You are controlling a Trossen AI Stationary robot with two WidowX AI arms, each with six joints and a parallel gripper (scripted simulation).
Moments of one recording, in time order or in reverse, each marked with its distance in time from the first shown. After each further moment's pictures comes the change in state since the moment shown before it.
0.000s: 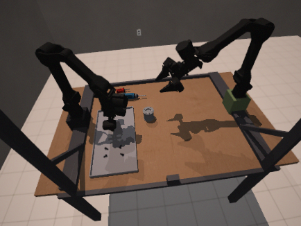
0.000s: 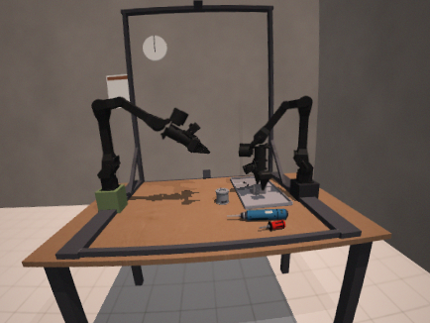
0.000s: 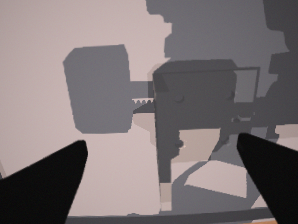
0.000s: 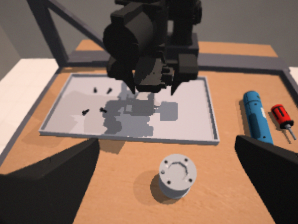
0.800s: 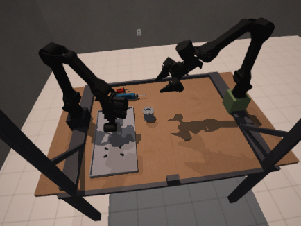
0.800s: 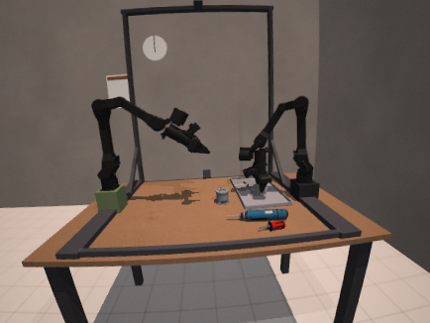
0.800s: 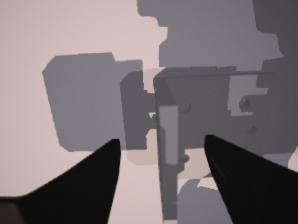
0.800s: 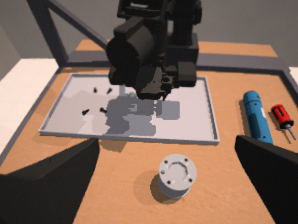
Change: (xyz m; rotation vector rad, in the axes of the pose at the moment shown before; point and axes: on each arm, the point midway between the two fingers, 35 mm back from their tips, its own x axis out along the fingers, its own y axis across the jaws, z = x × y) left arm 0.020 0.000 -0.001 0.000 0.001 0.000; right arm 0.000 0.000 0.000 0.000 0.000 0.000
